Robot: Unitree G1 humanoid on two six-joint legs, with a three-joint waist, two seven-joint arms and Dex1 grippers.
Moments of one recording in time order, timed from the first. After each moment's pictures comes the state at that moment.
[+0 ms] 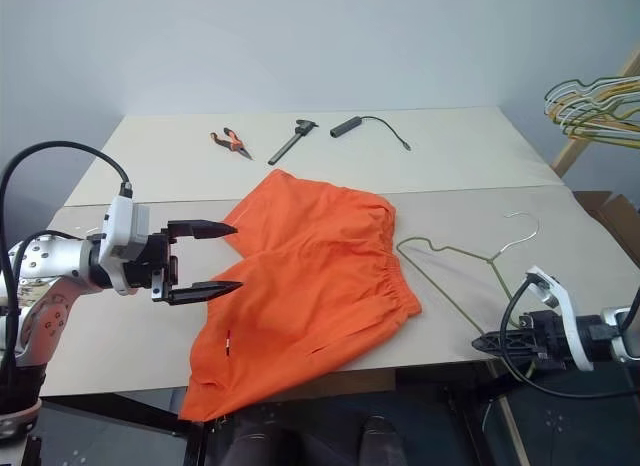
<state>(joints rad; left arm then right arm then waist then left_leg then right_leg) -0.32 0.82 0.14 -0.28 -0.56 0.37 -1.21 -0.17 -1.25 -0.11 0.03 0.84 1.52 1.12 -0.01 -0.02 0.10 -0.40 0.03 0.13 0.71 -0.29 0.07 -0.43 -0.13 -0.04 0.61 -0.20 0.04</state>
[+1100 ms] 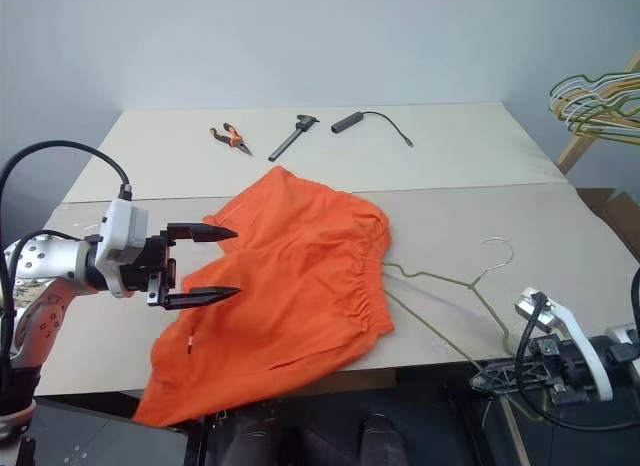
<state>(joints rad) -0.31 0.84 0.14 -0.30 -0.58 0.37 -1.24 -0.03 -1.36 -0.05 -0.10 0.95 1.48 1.43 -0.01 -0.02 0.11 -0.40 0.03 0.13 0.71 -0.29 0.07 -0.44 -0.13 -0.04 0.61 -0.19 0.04</state>
